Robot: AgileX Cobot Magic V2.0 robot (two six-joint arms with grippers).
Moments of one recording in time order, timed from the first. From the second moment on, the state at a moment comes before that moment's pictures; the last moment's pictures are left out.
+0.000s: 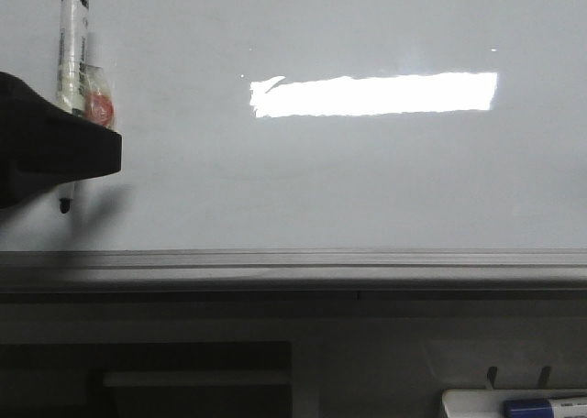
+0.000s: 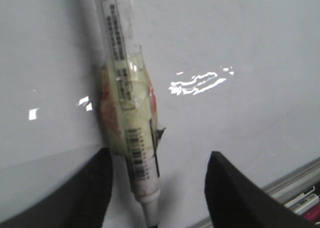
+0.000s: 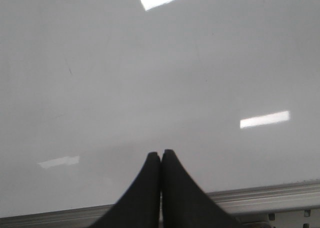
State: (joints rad) left arm -0.79 1.11 -0.29 -0.41 -0.43 0.05; right arm -0.04 0.19 -0.22 0.33 0.38 -0.05
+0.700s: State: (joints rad) left arm -0.80 1.12 -0.30 0.04 -0.35 0.05; right arm 0.32 0.35 -0.35 0.49 0.52 -0.40
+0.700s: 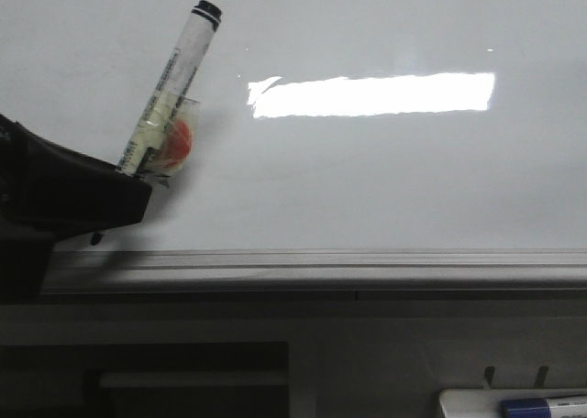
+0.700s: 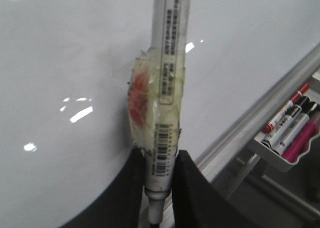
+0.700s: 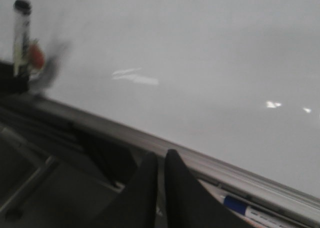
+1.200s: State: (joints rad) left arm -0.80 1.05 -0.30 0.70 -0.38 0.05; right arm 0.76 0.74 -0.57 0.49 0.44 -0.68
